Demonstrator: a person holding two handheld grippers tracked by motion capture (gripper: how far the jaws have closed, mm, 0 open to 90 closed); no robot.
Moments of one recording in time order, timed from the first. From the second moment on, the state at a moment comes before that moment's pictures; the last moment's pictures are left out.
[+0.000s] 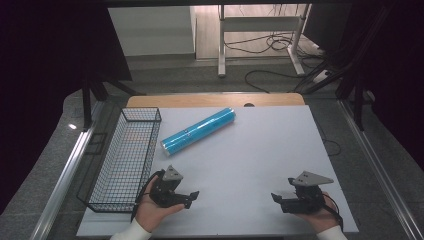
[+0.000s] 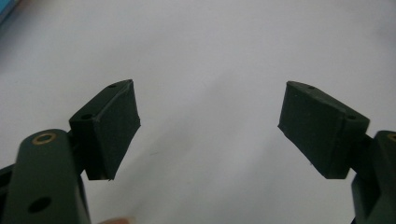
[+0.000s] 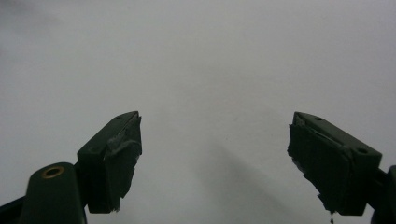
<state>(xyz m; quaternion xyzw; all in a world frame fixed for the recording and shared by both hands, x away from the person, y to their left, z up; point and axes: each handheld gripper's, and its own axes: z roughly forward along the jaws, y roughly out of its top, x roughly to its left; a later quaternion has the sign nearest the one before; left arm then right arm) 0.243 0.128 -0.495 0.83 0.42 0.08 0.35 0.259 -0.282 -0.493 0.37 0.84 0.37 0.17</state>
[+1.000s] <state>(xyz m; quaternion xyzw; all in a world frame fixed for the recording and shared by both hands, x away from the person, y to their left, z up) 0.242 0.115 -0.483 0.85 0.39 0.07 0.36 0.260 -0.277 -0.496 0.37 0.84 0.36 0.16</state>
